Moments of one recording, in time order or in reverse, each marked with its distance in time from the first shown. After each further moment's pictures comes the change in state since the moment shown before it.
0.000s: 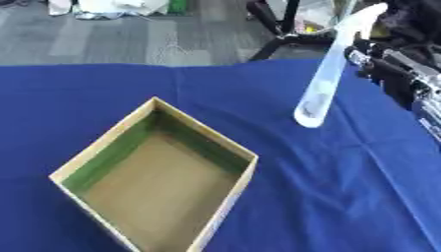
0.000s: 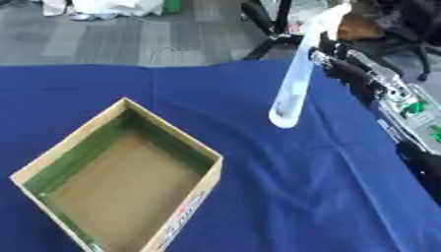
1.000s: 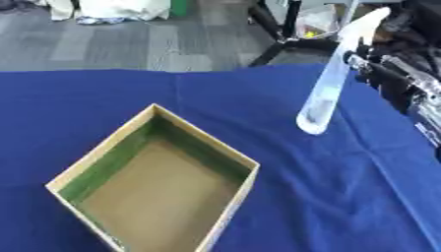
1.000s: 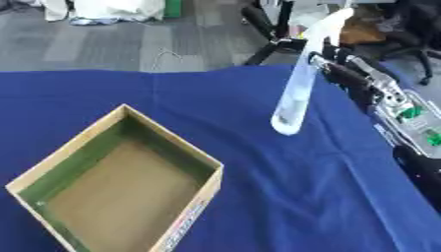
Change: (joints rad) left arm -0.010 0.000 0.000 0.000 0.004 -0.006 -0.006; right arm -0.033 -0.001 0.000 0.045 -0.011 -0.017 -0.025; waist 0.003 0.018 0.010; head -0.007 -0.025
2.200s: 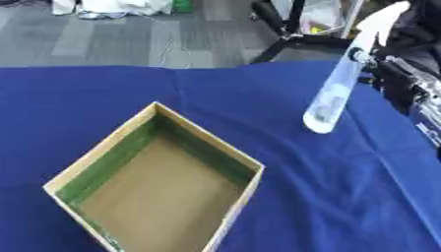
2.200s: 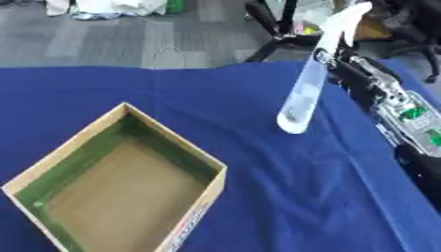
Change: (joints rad) left arm -0.017 -0.001 0.000 0.000 0.000 -0.004 -0.006; right arm -0.022 -0.013 -0.007 0.028 -0.051 -0.004 -0.011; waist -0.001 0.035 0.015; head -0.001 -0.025
